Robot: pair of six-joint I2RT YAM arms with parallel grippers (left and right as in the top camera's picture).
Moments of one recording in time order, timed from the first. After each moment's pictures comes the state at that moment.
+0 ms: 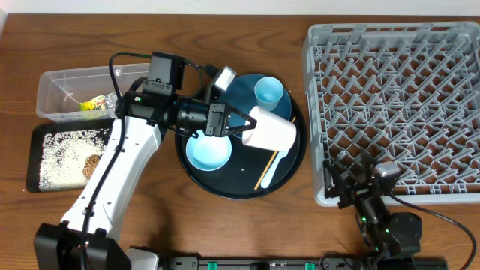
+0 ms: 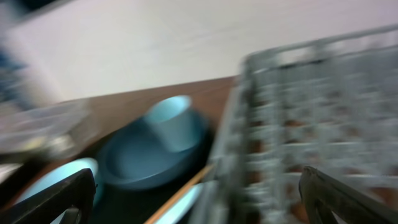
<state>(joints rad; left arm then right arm) -0.22 1.51 1.25 -0.78 1.31 -0.06 0.11 0.03 0.01 -0.04 -0.31 0.33</state>
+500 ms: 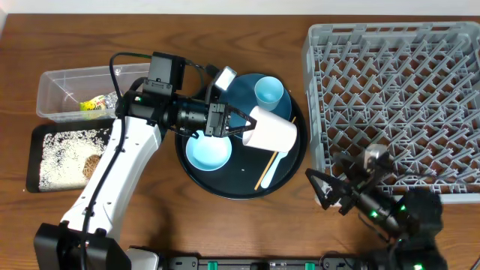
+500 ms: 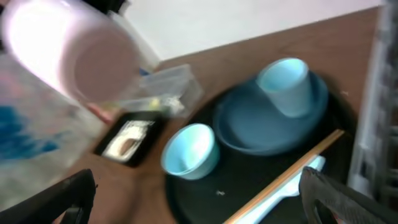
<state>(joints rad) -0.22 1.51 1.25 -0.78 1.33 -0.06 0.11 0.42 0.44 -0.26 -0.71 0.48</state>
